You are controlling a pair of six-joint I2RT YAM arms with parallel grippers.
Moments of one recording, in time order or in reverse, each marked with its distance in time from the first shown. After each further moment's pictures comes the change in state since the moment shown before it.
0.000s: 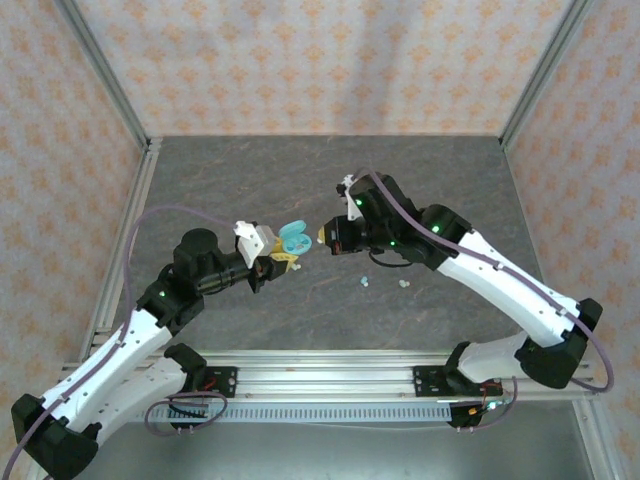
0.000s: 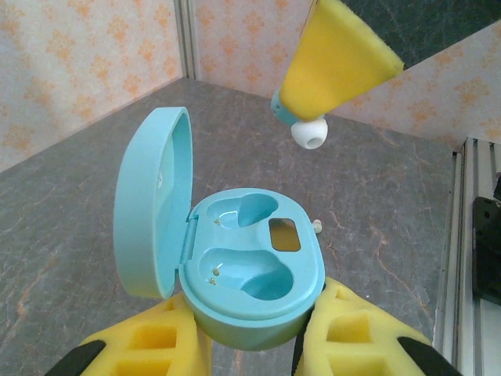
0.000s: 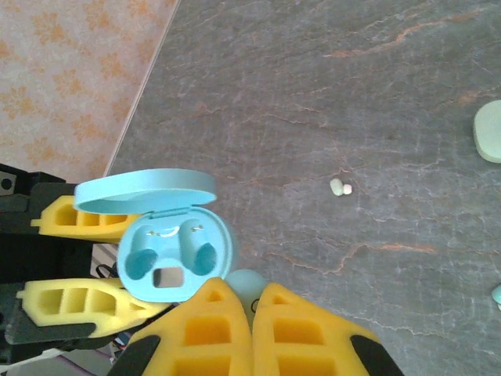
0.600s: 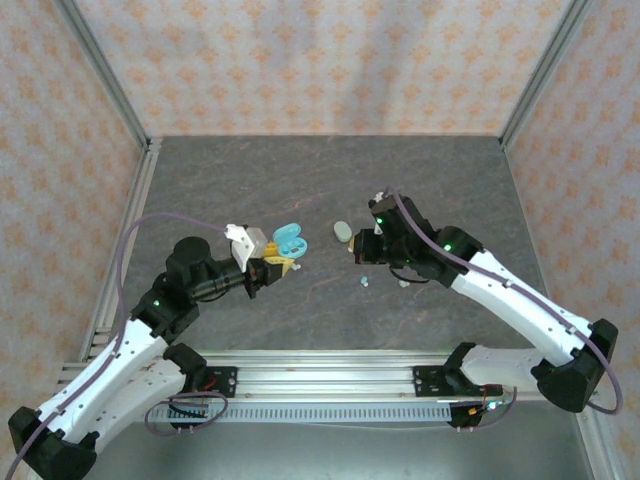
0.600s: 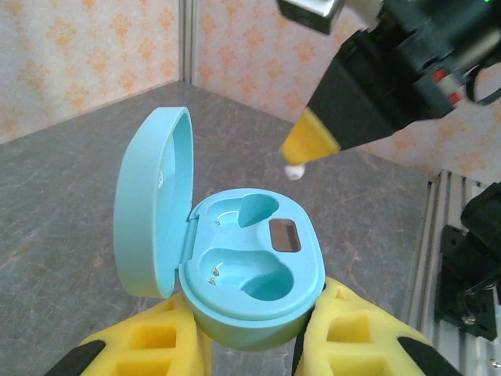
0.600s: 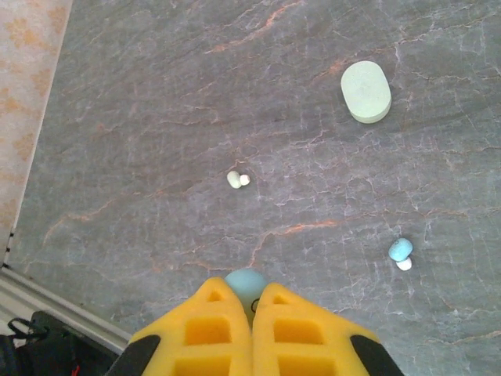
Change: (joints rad) left arm 0.007 -0.071 -0.048 0.011 0.009 -0.130; right arm -0.105 -0.168 -0.306 0.064 0.092 0.060
